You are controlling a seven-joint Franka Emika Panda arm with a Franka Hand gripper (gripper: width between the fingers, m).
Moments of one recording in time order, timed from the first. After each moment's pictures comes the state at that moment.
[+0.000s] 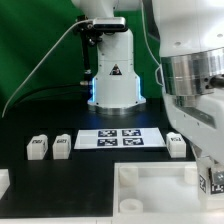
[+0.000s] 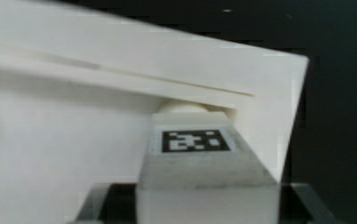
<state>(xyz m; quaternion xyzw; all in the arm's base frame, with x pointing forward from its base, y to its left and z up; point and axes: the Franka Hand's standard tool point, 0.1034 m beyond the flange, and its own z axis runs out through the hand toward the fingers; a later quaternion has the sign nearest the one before) 0.624 0.110 0.073 -0.73 0.68 0.03 0.09</state>
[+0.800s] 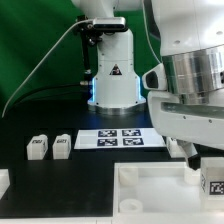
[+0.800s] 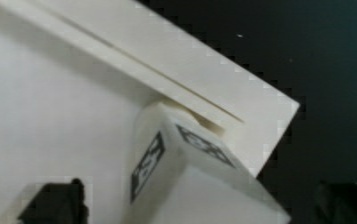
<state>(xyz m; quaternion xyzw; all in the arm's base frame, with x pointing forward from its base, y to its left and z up) 0.627 0.114 0.075 -0.89 0.45 -0.01 0.10</state>
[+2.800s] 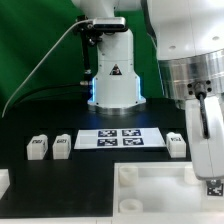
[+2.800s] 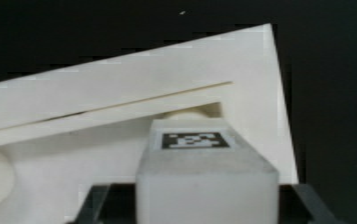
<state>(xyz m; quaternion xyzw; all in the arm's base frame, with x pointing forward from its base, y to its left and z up) 0.627 0.110 0.072 -0.63 0.77 0.06 0.08</state>
